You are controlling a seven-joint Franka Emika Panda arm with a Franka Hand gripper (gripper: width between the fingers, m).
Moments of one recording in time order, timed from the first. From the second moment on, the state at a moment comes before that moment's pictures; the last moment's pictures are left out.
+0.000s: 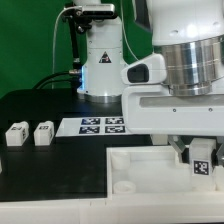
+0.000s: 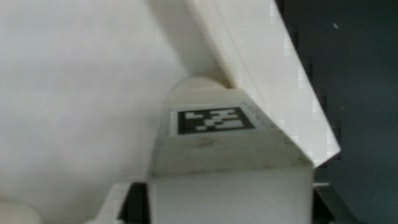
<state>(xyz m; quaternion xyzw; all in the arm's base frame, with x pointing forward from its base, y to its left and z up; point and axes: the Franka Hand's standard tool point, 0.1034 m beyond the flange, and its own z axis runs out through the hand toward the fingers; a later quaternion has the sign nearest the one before) 0.631 0.107 0.067 -0.93 0.36 0.00 0.08</state>
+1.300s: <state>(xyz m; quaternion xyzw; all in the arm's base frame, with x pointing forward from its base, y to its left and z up) 0.623 0.113 0.067 -0.89 0.45 0.03 0.09</state>
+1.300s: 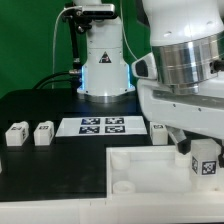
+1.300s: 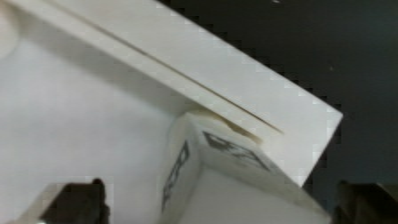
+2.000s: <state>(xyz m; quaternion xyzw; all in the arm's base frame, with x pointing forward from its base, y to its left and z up) 0.623 0.116 0.065 -0.99 0.08 -0.02 0.06</state>
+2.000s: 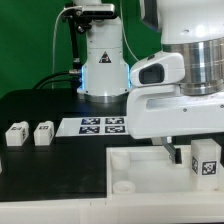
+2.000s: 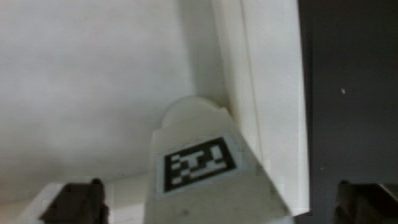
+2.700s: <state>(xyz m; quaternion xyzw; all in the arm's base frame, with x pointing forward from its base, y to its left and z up) 0.623 0.103 0.065 -0.94 0.34 0.01 0.04</state>
